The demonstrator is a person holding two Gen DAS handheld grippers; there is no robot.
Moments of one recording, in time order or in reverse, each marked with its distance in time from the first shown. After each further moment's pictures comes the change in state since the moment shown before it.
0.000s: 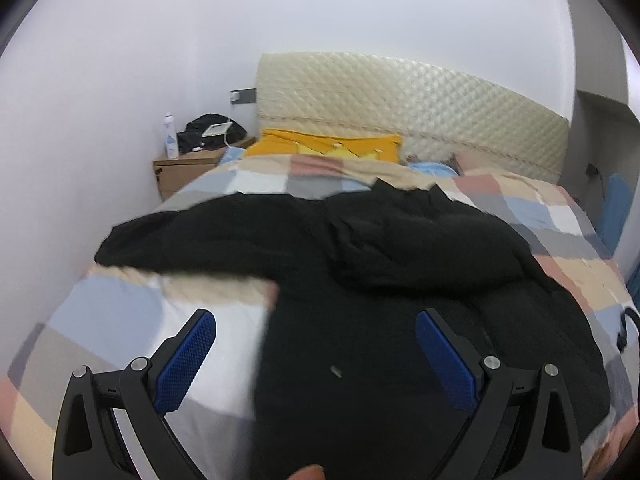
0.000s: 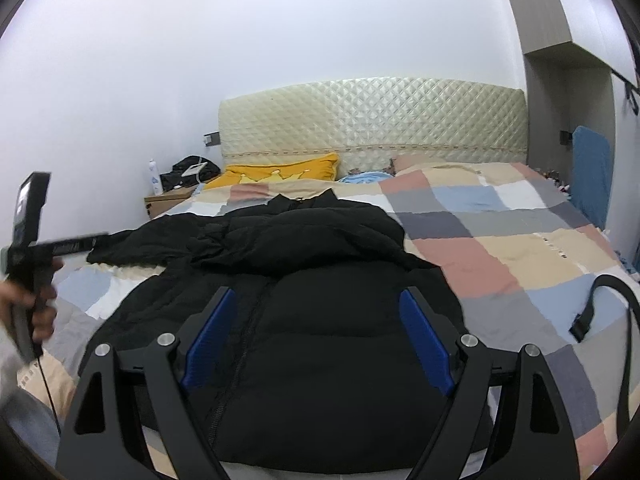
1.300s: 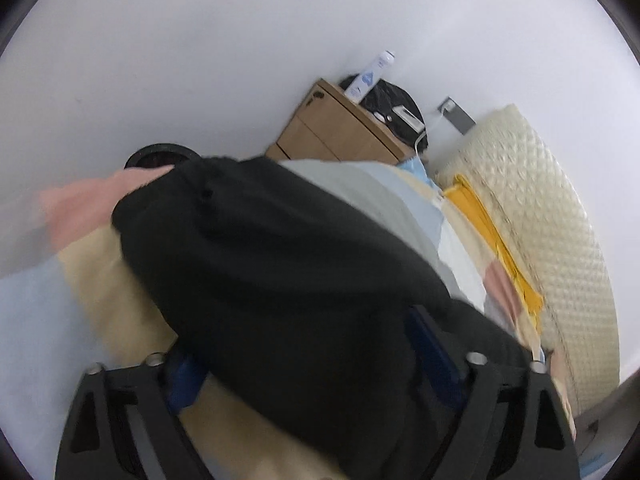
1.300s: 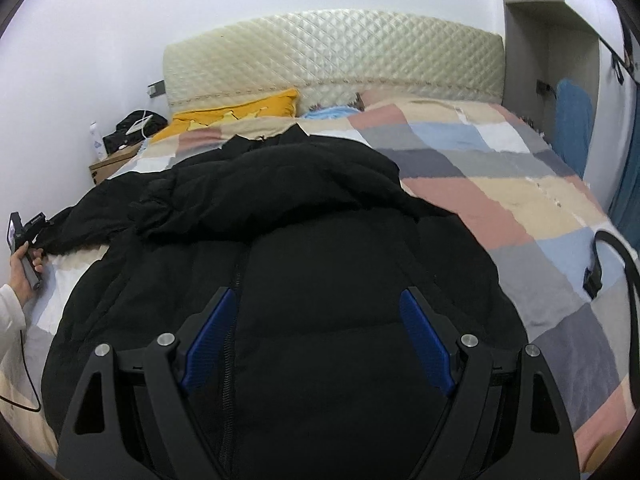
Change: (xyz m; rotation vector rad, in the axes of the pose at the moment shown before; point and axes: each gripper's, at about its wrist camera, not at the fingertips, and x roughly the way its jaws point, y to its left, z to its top) left arm 0.293 0.412 0.022 -0.782 0.002 0.057; right arm 0.116 0.037 -0.004 0.090 0.234 -0.205
